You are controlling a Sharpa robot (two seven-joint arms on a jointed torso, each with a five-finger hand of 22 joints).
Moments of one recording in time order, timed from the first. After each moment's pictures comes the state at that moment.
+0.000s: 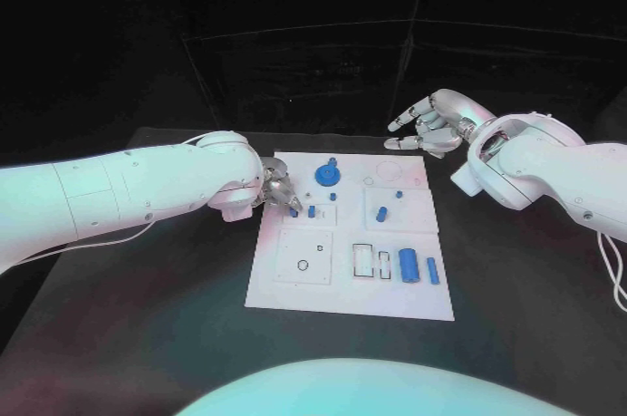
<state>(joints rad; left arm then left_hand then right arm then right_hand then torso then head) 1.34 -0.69 -0.20 1.37 -0.96 0.09 -0.56 1.01 -0.09 0.64 0.00 0.21 1.02 0.02 0.58 0.45 1.37 -0.05 1.06 0.90 1.46 -0.08 1.57 1.31 0.05 1.47 0.03 1.41 1.31 1.33 -0.77 -0.06 1.44 -1.01 -0.33 -0.05 1.39 -0.03 -0.11 0.15 0.37 0.93 0.15 0.15 0.07 1.37 0.07 1.28 1.29 1.47 0.00 1.47 1.31 0.11 1.21 0.10 1.27 0.91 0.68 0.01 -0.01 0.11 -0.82</state>
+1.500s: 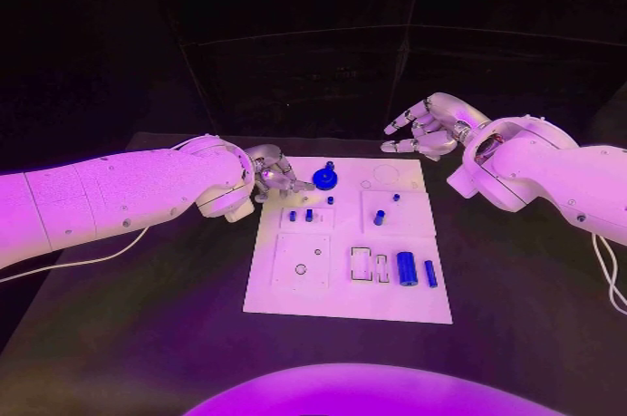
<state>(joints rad) 1.35 -0.75 -0.20 1.43 -0.86 -0.19 -0.38 1.10 -0.09 0.05 0.28 0.12 0.86 0.11 0.45 0.38 1.10 0.04 0.77 0.60 1.47 -0.04 1.44 1.31 0.12 1.30 0.06 0.99 1.09 1.33 -0.77 -0.06 1.44 -1.01 -0.34 -0.05 1.39 -0.03 -0.12 0.15 0.38 0.93 0.15 0.15 0.07 1.37 0.06 1.27 1.29 1.47 0.00 1.46 1.31 0.11 1.20 0.10 1.26 0.90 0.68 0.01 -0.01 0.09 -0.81</state>
